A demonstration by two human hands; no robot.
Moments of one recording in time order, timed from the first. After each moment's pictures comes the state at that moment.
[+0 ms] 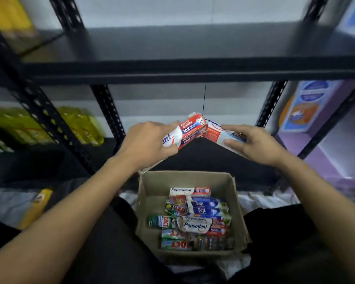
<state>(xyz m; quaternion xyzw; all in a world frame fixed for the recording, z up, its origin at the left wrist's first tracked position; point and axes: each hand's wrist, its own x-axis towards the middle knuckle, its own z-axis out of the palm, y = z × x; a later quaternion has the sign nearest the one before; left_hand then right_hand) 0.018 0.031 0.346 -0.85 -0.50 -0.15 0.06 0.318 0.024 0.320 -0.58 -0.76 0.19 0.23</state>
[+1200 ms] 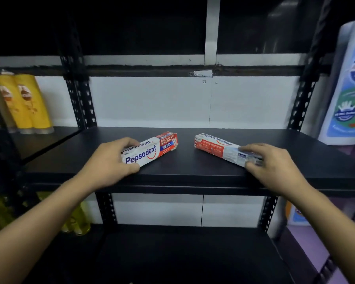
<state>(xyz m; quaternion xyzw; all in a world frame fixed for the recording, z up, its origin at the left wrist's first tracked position) -0.044 0.166 0.493 -0.75 -0.59 -0.29 -0.02 0.332 0.137 0.474 -0.64 -0.69 -0.03 0.33</state>
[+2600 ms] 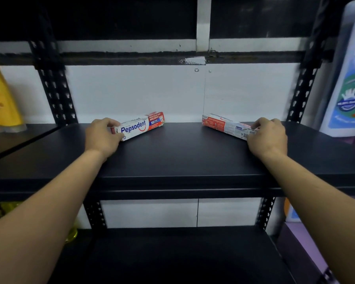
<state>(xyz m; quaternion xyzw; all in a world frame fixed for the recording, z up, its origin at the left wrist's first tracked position) -0.029 0.292 0.475 -0.59 -0.64 -0.49 -0.03 0.349 0.242 0.473 -0.76 -0.49 -0.05 0.43</state>
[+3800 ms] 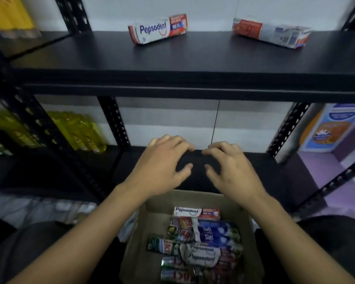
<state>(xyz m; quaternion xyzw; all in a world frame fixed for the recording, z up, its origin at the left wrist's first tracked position) 0.024 0.075 0.313 -0.86 -0.46 -0.20 0.02 0.231 0.068 0.278 -0.54 -0.79 0.01 0.27</state>
